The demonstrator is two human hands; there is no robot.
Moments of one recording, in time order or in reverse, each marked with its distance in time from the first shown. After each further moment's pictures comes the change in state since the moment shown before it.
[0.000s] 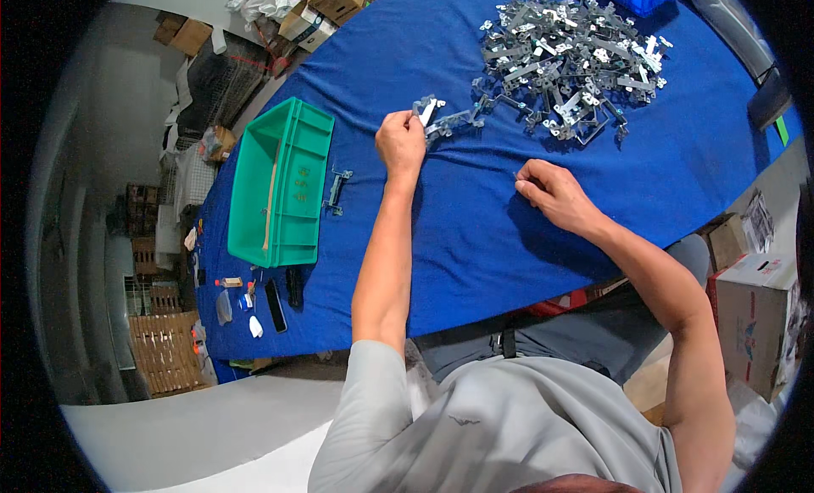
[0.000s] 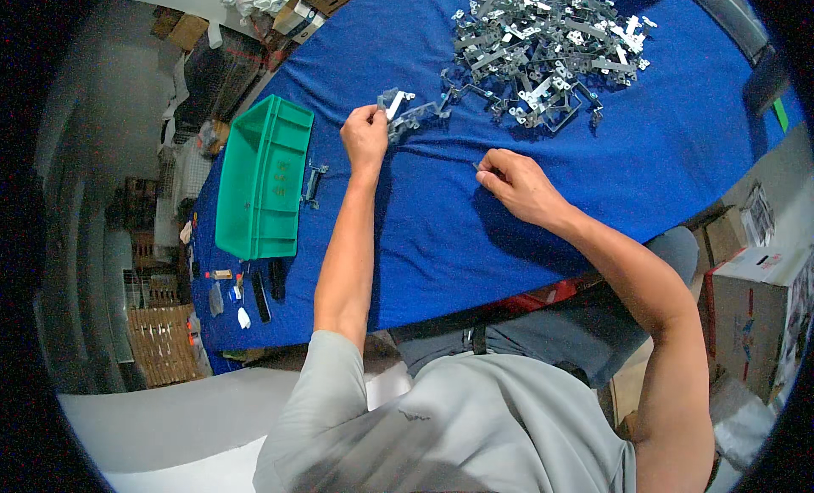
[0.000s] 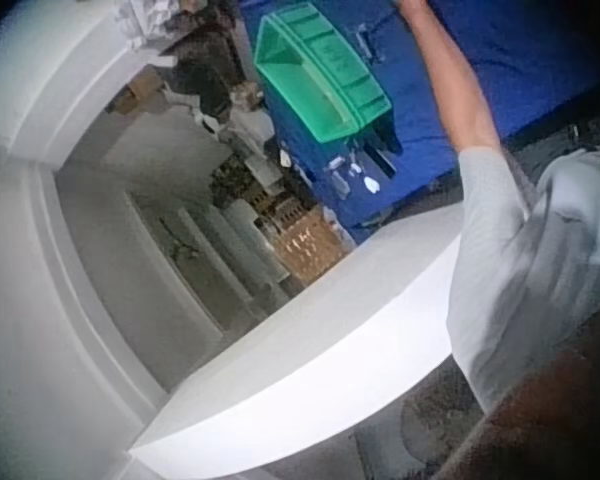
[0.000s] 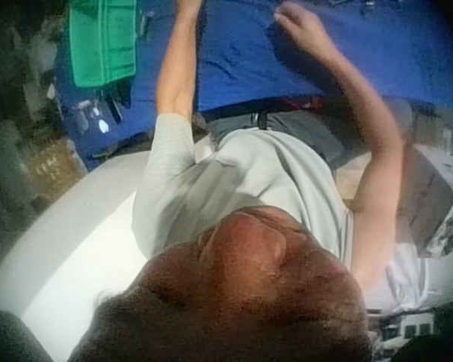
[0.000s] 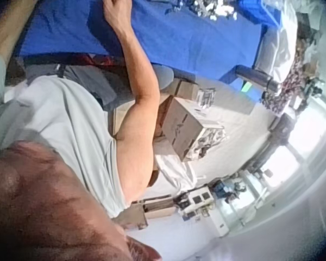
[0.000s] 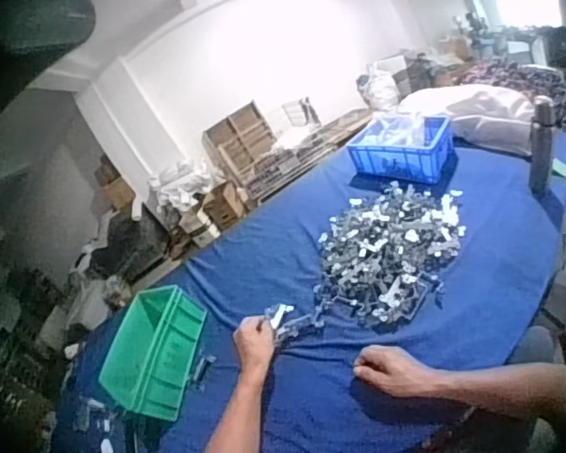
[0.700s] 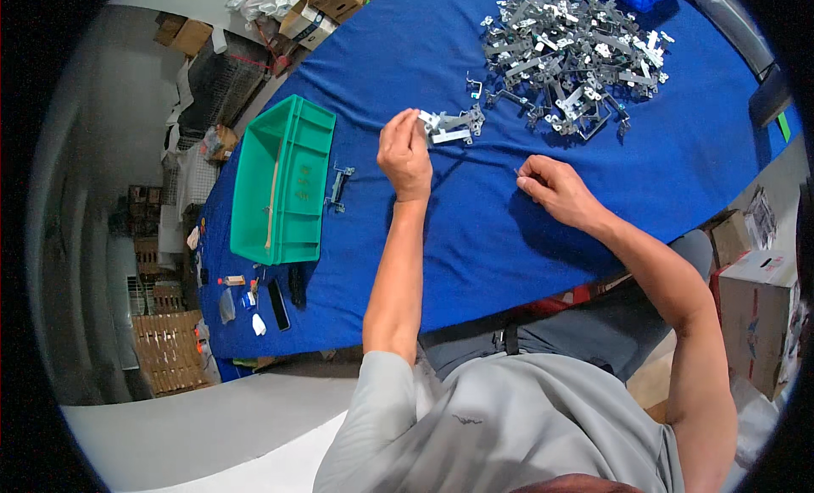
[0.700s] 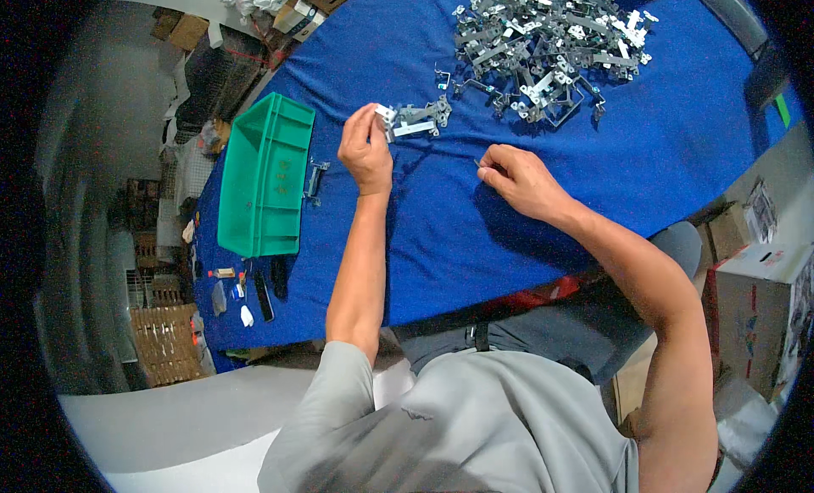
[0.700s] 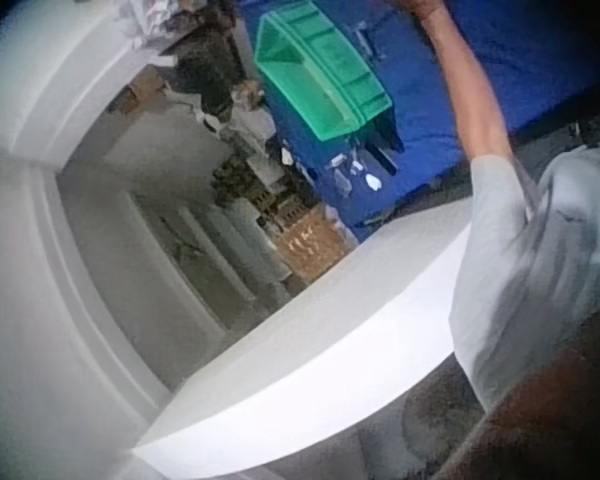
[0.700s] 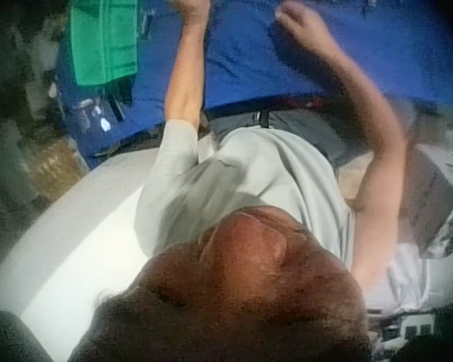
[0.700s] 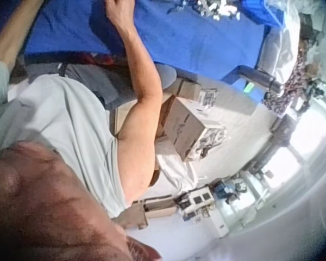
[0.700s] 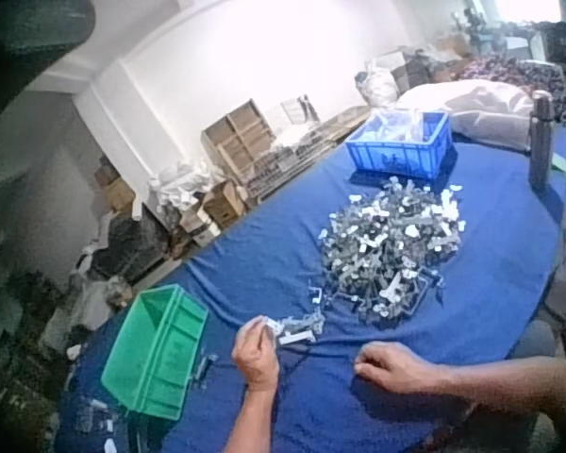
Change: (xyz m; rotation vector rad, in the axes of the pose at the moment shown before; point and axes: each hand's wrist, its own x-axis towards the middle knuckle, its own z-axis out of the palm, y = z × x) left_hand -0.033 0.013 -0.010 -0.113 0.233 0.302; right_hand -0.001 0.002 -0.002 -0.002 -0.013 -0.014
